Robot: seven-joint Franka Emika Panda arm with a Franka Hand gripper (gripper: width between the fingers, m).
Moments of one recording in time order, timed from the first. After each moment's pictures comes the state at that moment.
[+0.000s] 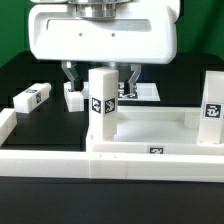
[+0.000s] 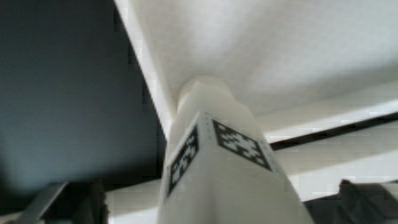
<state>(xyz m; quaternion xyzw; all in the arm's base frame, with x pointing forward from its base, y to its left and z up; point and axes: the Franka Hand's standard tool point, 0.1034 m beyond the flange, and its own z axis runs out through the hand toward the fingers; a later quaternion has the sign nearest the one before) 0.601 -0.054 0.100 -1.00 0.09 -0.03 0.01</state>
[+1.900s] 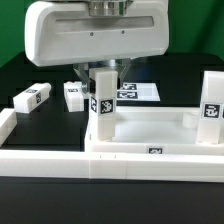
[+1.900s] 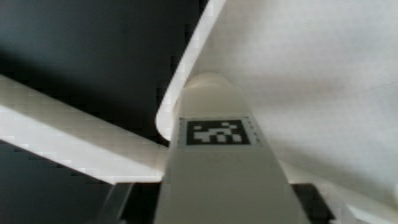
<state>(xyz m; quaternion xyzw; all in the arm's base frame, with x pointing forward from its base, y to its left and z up) 0.603 -0.056 0.102 -0.98 -0.17 -0.03 0.00</state>
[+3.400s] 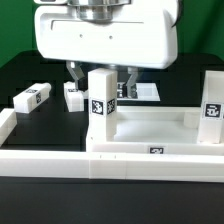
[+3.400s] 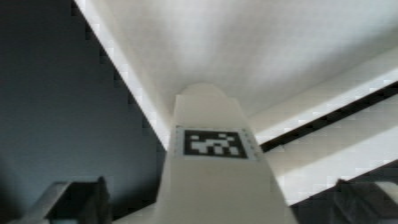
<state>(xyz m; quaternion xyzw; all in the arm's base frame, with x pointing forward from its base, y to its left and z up) 0.602 -0.051 0.098 -0.97 0.24 -0.02 0.02</state>
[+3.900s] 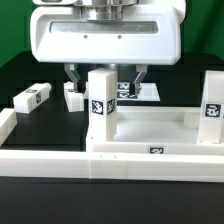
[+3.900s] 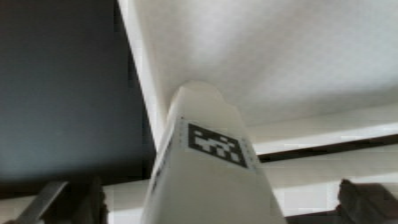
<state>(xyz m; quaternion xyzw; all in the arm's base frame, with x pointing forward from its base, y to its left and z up) 0.602 -0.050 0.098 -1.00 0.05 -0.02 0.01</state>
